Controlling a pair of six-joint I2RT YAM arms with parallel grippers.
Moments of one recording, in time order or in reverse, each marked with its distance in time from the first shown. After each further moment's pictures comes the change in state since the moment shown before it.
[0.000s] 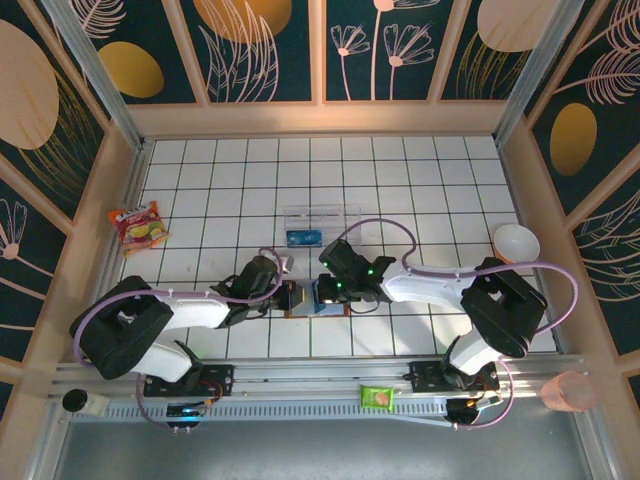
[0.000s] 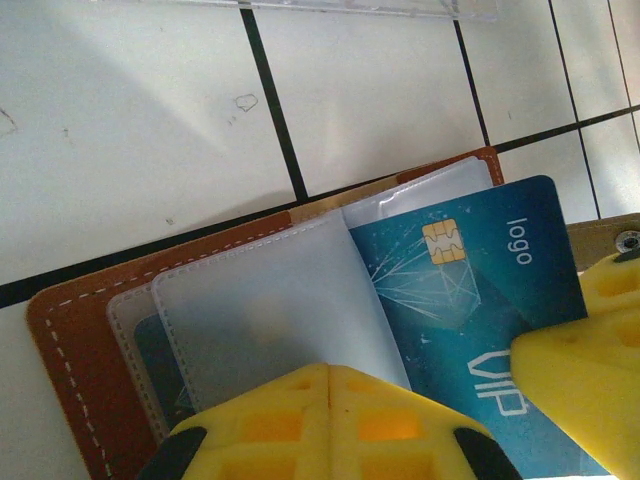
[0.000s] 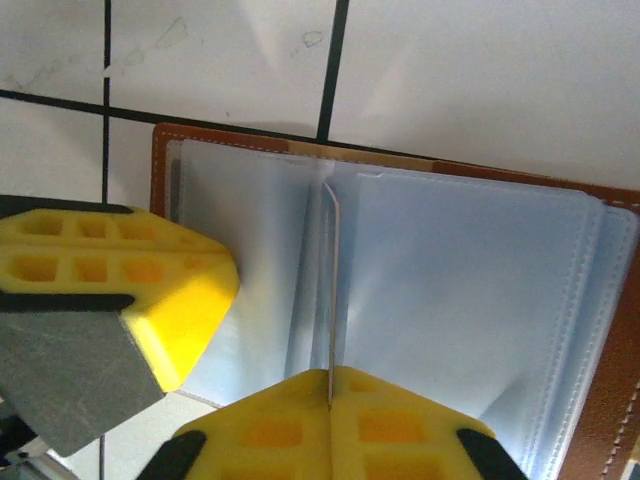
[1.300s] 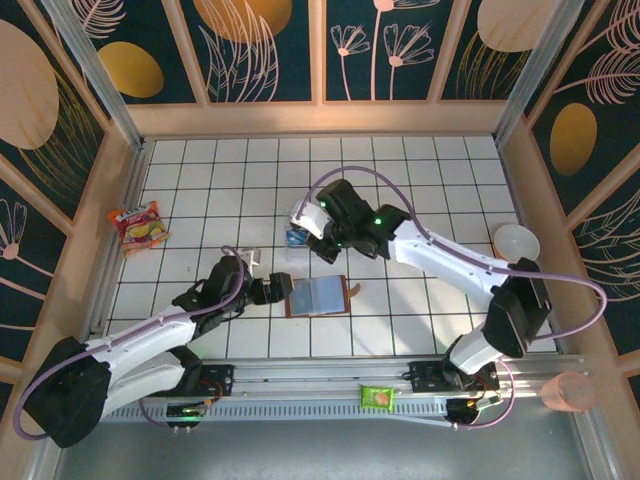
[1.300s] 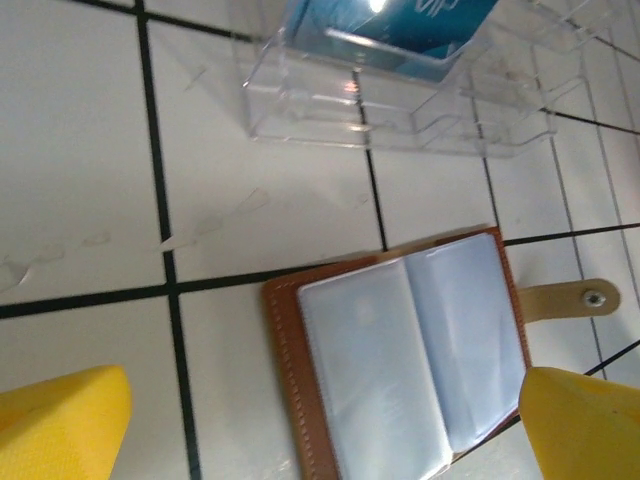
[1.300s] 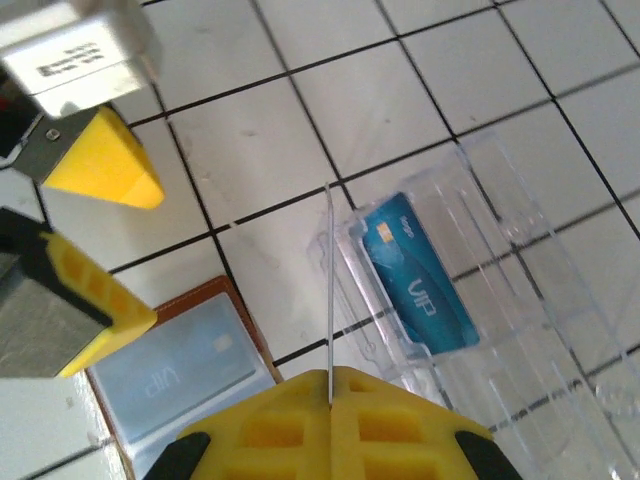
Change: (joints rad) left arm 0.120 -0.431 -0.065 -0.311 -0.114 -0.028; right arm -0.105 0.008 0.511 -0.344 -0.019 -1.200
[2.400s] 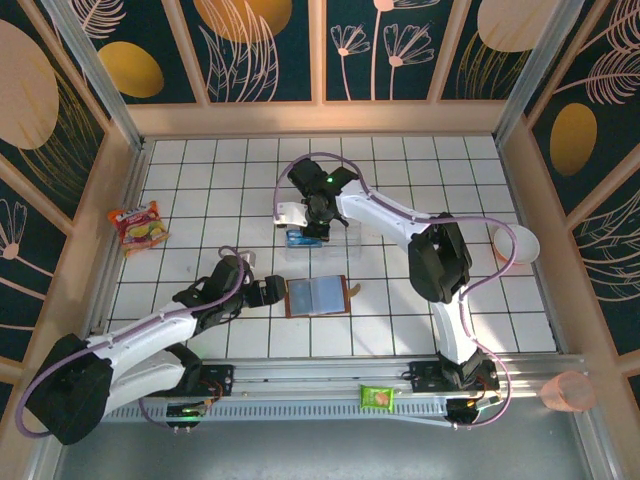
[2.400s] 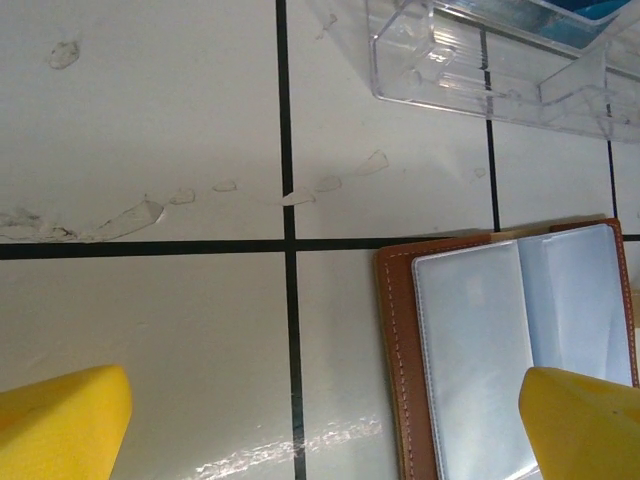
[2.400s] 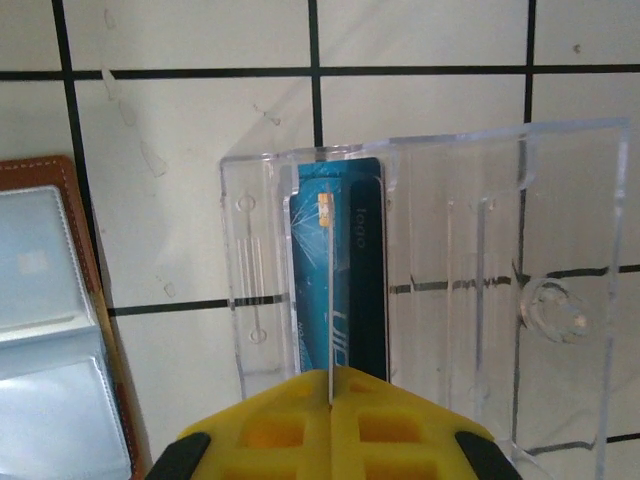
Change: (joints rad) left arm 0.018 0.028 0.039 -0.158 -0.072 -0.010; right arm -0.086 0.512 0.493 -0.356 0.033 -0.455
